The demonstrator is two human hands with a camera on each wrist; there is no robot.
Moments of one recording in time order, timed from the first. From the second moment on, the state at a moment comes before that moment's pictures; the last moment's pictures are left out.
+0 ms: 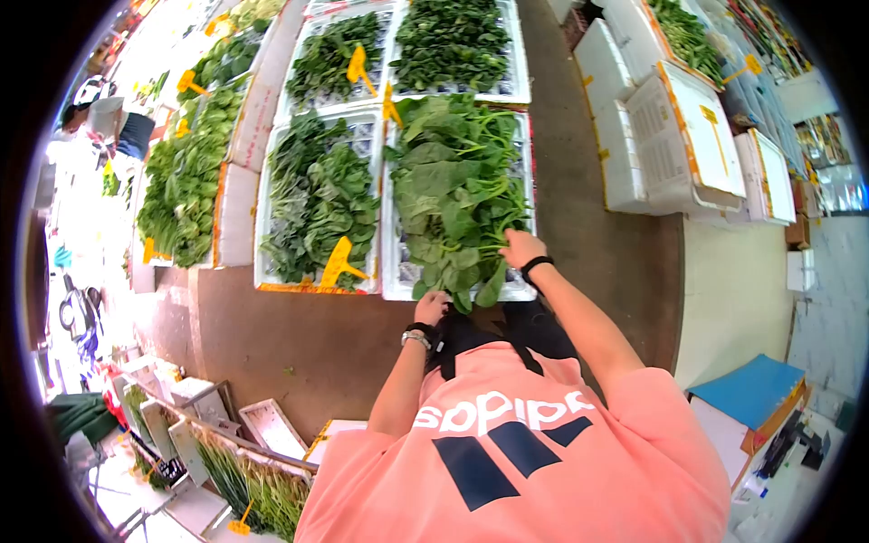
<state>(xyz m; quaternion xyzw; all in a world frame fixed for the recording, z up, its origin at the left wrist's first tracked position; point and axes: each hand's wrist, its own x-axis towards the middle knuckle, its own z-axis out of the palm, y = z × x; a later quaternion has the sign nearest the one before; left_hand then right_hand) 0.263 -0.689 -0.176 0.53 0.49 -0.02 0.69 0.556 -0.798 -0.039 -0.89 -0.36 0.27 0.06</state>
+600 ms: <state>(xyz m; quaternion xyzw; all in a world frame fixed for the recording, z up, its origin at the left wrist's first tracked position) 0.249 -0.707 -0.195 0.54 0.52 -0.05 0.66 0.580 -0.961 -0.055 -0.89 -0.27 0.27 0.26</state>
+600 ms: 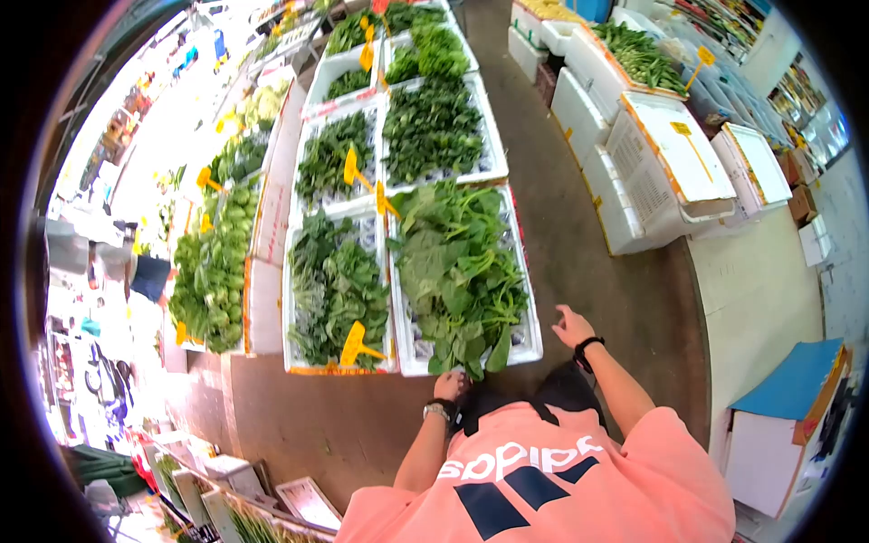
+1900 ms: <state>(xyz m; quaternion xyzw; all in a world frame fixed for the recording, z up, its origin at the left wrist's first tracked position) 0.620 -0.929 -0.142 0.62 0.49 -0.12 0.60 0.844 -1.344 -0.071 -0.88 -0.18 0.14 0.41</state>
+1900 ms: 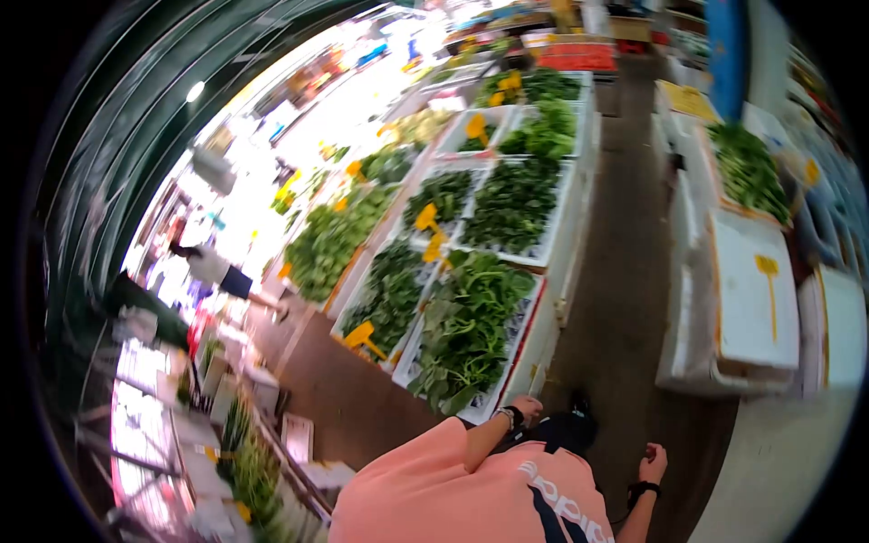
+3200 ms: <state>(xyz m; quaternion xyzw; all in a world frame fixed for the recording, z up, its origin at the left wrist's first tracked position) 1.170 -0.632 0.025 -0.07 0.40 0.30 0.86 1.460 -0.769 0.050 -0.69 -0.41 0.35 0.48</state>
